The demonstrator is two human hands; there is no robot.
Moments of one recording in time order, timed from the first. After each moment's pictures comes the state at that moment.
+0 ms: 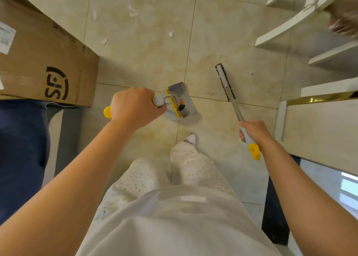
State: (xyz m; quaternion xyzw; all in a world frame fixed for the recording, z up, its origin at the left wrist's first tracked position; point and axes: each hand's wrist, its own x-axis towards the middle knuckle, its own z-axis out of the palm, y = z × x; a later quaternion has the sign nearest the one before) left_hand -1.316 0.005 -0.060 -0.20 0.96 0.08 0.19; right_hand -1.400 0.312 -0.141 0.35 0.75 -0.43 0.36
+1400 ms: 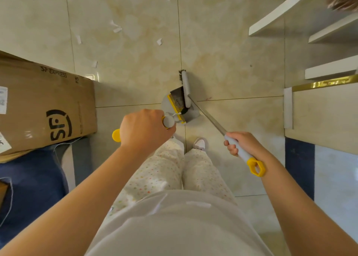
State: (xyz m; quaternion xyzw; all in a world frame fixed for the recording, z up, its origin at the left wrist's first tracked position) left_hand -1.398 -0.020 -0.061 -0.10 0.97 0.06 0.23; right_hand -1.422 0.249 -0.144 0.42 0.59 -0.52 0.46
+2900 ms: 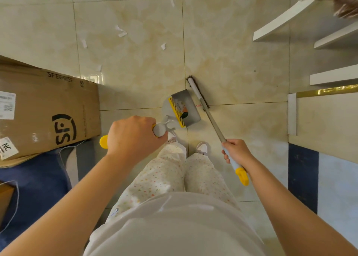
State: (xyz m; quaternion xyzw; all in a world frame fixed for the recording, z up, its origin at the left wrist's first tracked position) left_hand -1.411 -0.047 -0.043 -0.09 0.96 0.02 0.24; right_hand -1.423 0.234 -0.167 0.33 0.72 -0.40 0.46
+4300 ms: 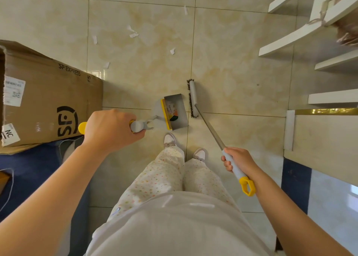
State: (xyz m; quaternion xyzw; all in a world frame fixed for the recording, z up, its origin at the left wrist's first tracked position) left_hand -1.392 -0.131 -0.053 -0.08 0.97 0.03 0.22; right_hand -1.425 0.211 -0.137 0.40 0.63 -0.48 0.46
